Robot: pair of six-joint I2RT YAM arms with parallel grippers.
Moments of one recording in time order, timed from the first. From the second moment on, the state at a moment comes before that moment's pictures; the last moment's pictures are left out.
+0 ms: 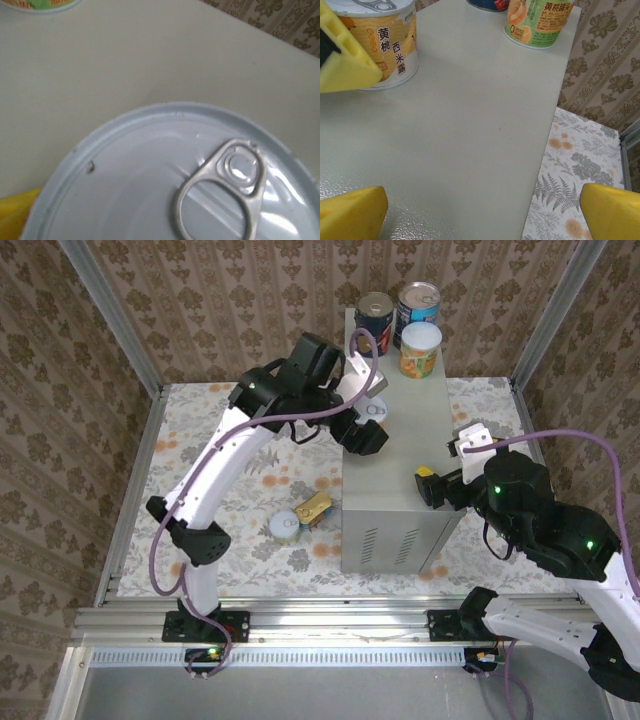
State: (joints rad) left arm -0.84 1.90 2.41 -1.23 0.37 0.12; right arm 0.77 0.83 1.38 -1.01 0.49 0.02
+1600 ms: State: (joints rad) left arm -0.73 1.68 1.82 -0.48 0.42 0.08; right arm 0.76 0.87 1.38 -0.99 0.49 0.04
